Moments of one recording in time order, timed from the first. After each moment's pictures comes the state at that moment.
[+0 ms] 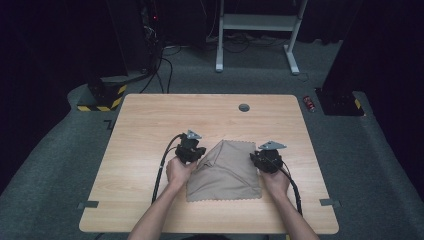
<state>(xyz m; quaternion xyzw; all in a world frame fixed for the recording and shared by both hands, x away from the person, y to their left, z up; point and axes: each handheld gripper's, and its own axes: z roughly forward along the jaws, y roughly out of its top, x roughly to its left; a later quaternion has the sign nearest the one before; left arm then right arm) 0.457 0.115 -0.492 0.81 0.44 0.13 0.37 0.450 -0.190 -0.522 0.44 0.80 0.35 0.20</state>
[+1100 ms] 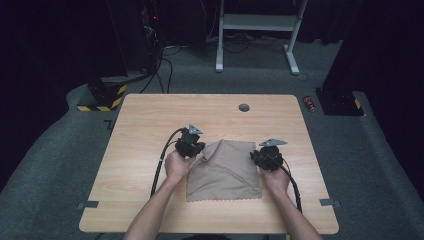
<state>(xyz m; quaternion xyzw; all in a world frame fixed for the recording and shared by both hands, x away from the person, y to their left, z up) 0.472 0.118 -0.478 0.83 0.42 0.15 0.34 0.457 -0.192 -0.516 0.45 0.80 0.35 0.17</state>
